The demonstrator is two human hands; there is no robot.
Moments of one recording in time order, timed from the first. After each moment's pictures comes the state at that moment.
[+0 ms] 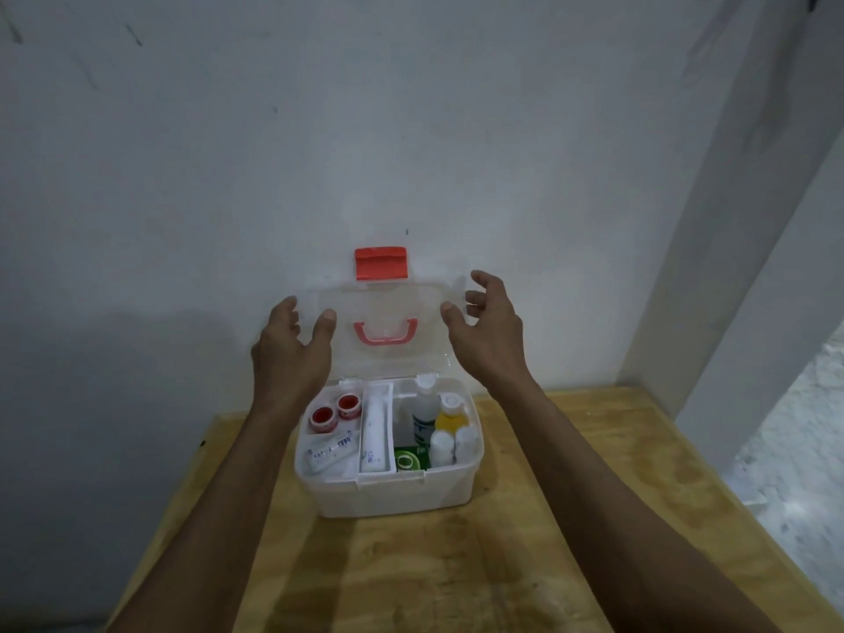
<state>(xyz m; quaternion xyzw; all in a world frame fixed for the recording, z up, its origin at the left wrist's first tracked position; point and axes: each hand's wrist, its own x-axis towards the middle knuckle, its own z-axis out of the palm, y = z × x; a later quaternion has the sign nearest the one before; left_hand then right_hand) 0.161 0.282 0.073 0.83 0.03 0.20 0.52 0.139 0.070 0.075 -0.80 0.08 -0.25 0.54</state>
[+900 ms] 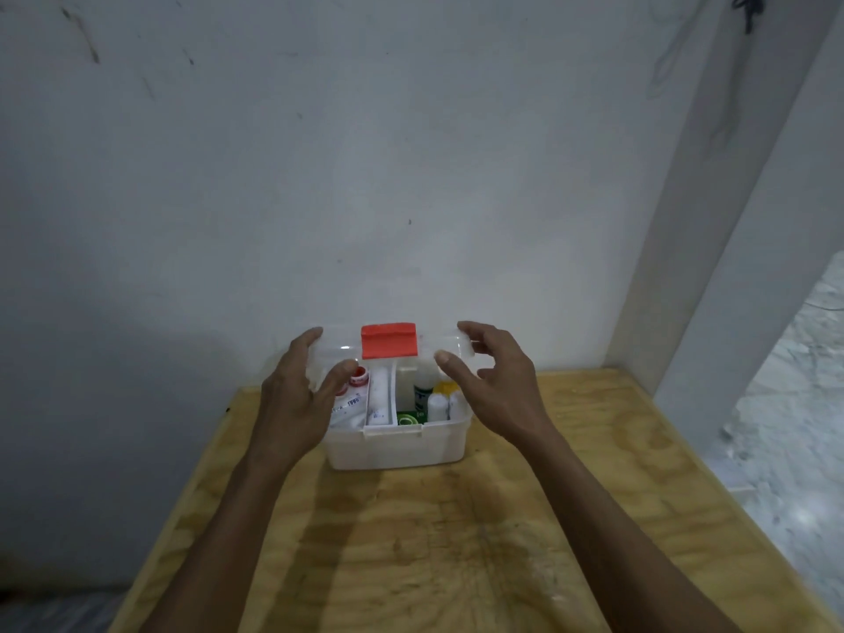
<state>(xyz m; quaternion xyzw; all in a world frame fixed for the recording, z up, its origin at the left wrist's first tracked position) 0.074 0.309 0.038 0.86 -0.09 0.19 0.47 0.049 0.067 0.033 -0.83 0.00 -0.25 0.50</state>
